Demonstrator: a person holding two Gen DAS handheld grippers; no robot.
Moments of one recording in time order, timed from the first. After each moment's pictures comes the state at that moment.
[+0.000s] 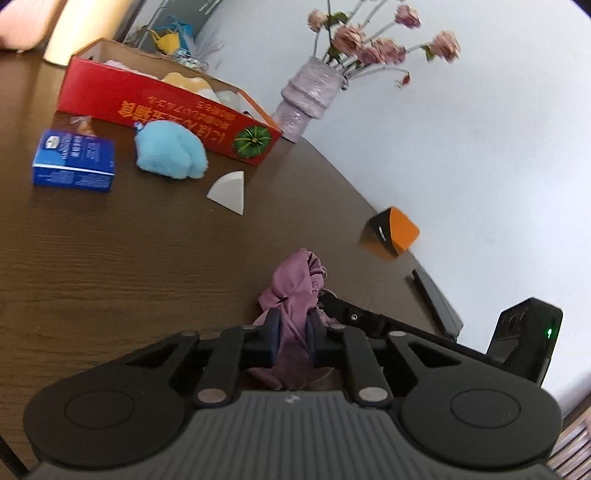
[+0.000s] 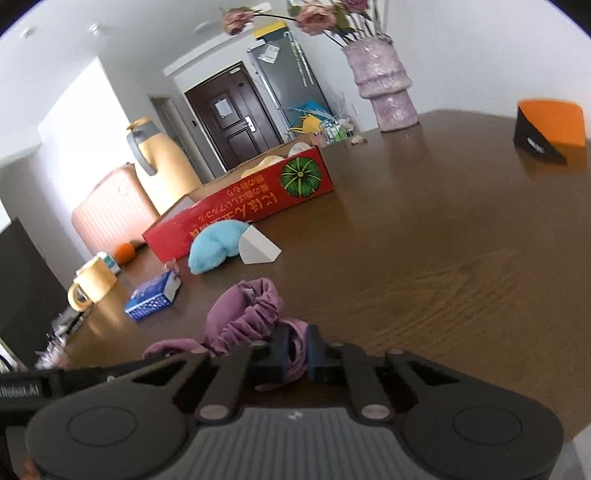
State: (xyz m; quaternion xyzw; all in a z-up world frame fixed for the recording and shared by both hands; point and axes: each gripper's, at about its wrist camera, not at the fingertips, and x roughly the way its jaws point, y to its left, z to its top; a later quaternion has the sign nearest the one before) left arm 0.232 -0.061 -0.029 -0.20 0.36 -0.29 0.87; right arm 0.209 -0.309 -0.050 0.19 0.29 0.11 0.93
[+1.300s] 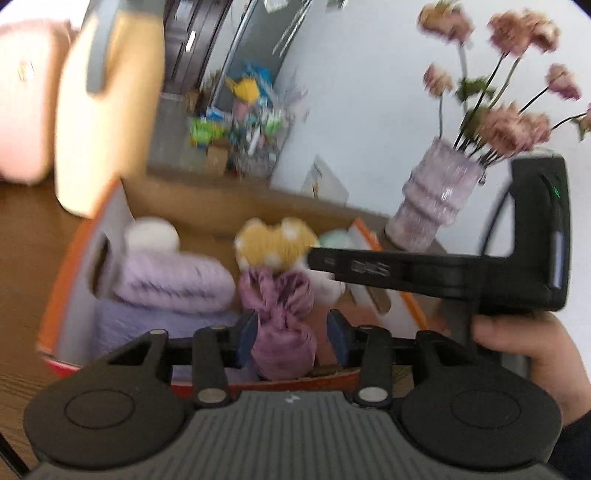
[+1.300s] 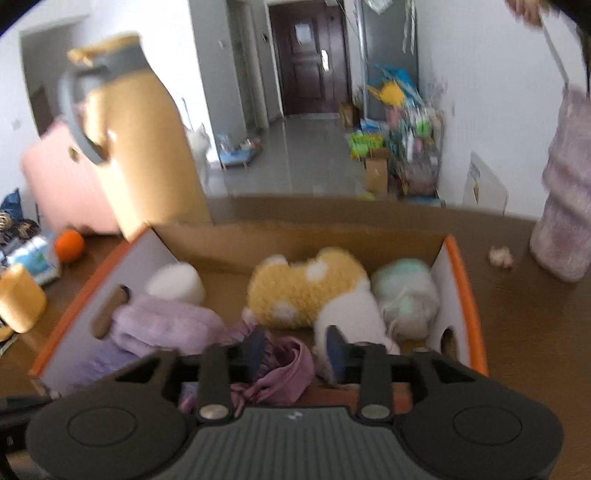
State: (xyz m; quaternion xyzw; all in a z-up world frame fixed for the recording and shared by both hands) left arm 0.498 -0.049 0.060 -0.14 0.33 -0.12 0.93; right arm 0.595 -0.204 0.049 0.00 0.36 0.19 0.91
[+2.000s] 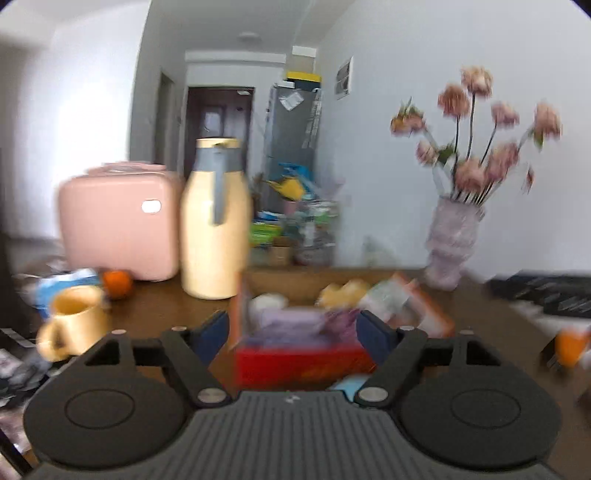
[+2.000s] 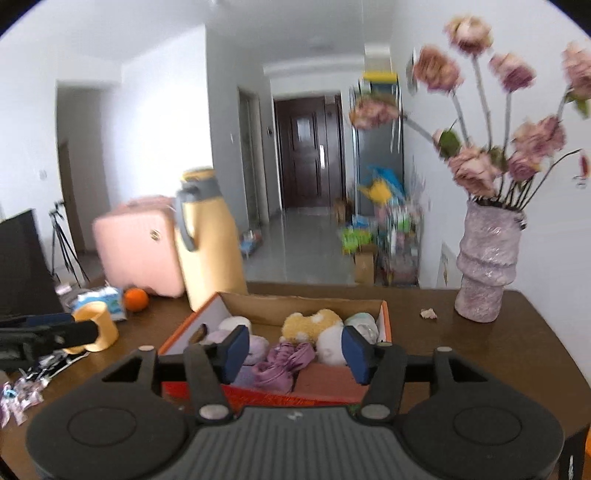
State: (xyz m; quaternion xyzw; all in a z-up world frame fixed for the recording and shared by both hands) left arm 0.296 -0.019 0.108 -0.01 0.19 -0.01 0.98; right arm 0.372 -0.270 0.144 0.01 0.19 0.18 0.96
